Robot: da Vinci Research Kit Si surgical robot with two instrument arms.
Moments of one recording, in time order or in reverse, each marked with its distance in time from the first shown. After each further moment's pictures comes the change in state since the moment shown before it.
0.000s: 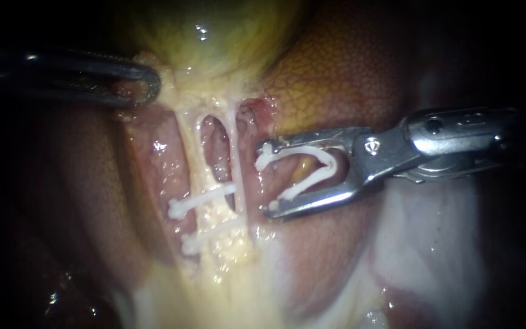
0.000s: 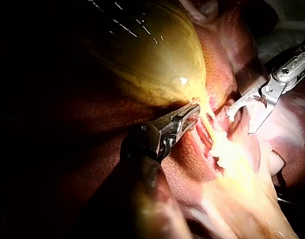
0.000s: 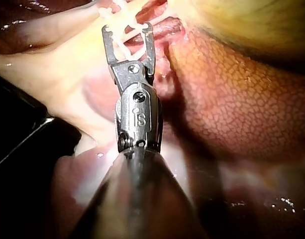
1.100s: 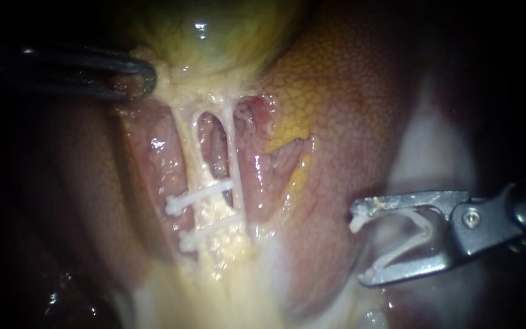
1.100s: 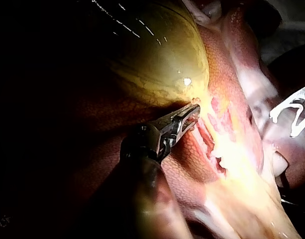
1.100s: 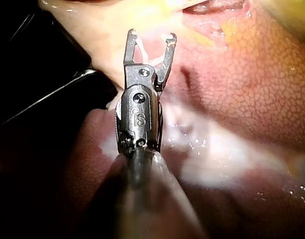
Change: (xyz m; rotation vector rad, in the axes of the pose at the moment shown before) right arm -0.002 -0.008 -0.007 -0.045 -0.099 -0.079; left arm 0.000 0.001 0.000 0.004 0.002 0.001
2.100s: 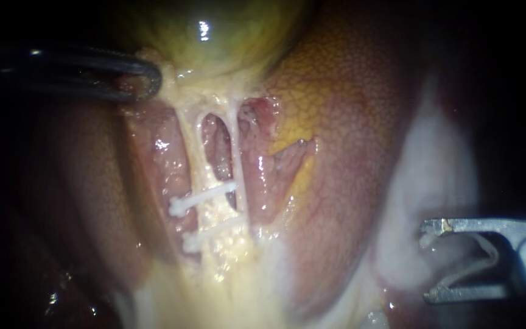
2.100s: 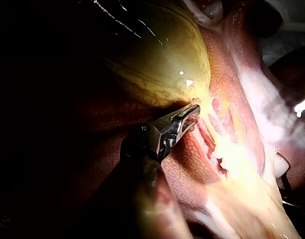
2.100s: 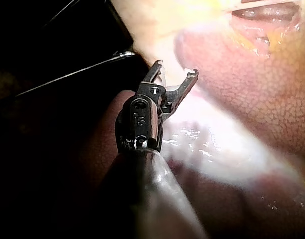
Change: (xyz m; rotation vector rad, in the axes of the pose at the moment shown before) right arm -0.002 -0.007 -0.007 -0.151 -0.300 -0.184; left arm 0.000 0.001 0.000 0.004 0.001 -0.005
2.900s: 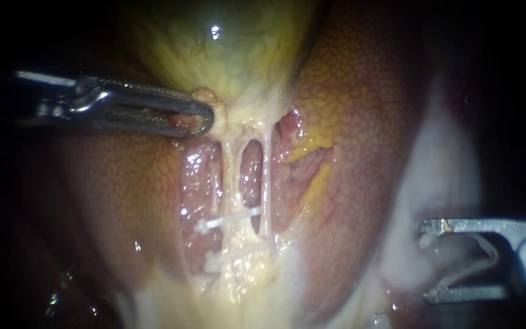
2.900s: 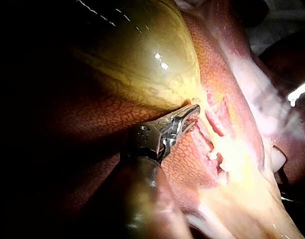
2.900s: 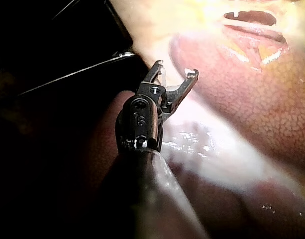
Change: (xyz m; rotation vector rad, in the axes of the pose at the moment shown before) right arm 0.000 0.000 0.000 -0.017 -0.006 0.000; left arm 0.004 0.000 0.008 0.045 0.040 0.028
